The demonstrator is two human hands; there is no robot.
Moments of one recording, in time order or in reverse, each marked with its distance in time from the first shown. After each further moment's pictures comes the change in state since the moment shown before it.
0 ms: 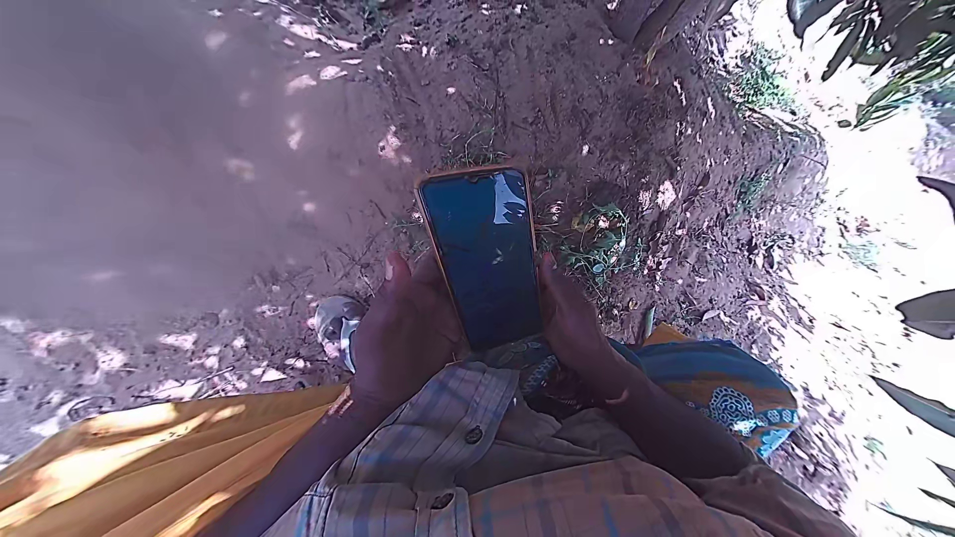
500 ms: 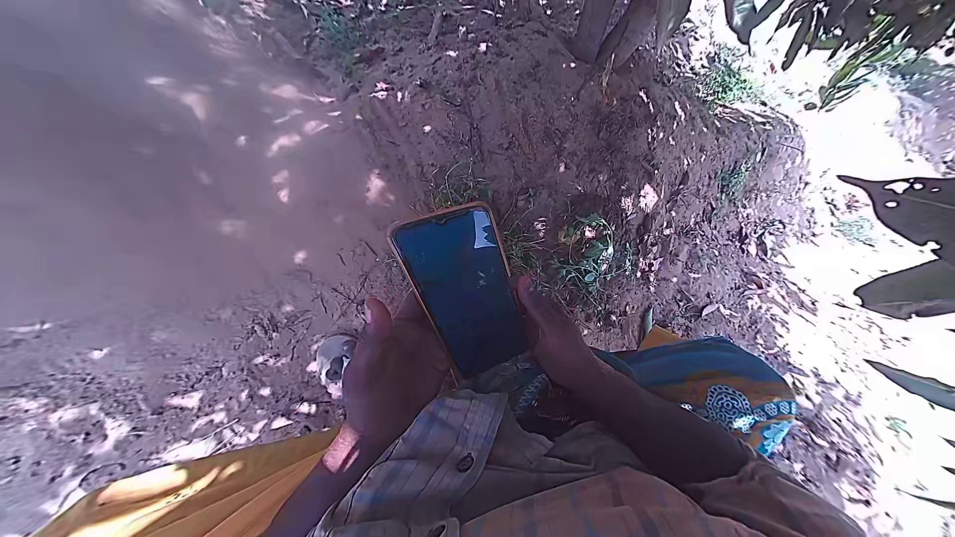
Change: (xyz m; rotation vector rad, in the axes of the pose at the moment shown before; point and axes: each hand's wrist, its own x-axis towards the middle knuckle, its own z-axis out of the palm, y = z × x) left_hand 0.001 -0.001 0.001 -0.023 0.045 -0.013; right_hand -0.002 -0.004 0.001 0.065 -0.026 -0.002
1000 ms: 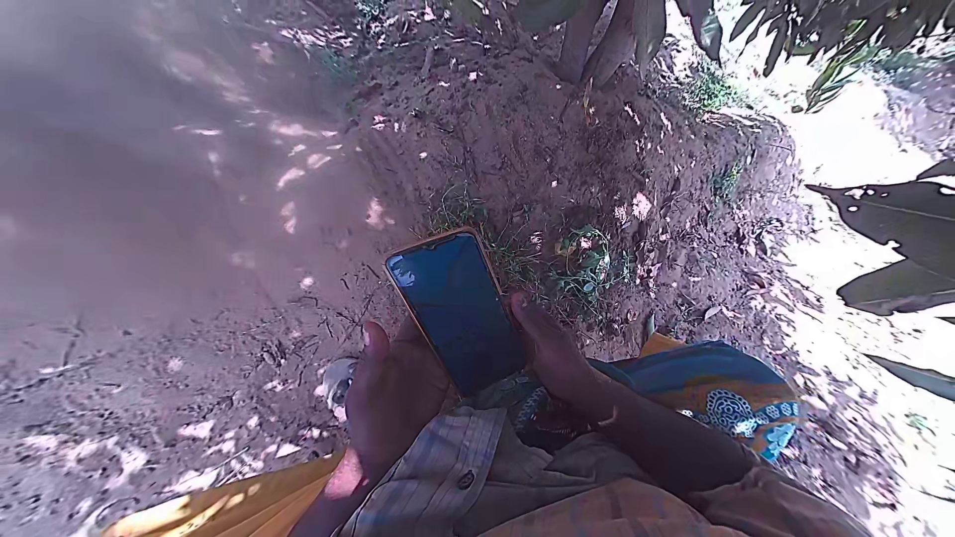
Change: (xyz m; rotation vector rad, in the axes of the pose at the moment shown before) left_hand 0.001 0.001 0.002 0.002 0.015 0.008; right_hand -0.002 -0.004 0.000 0.037 -0.048 -0.037
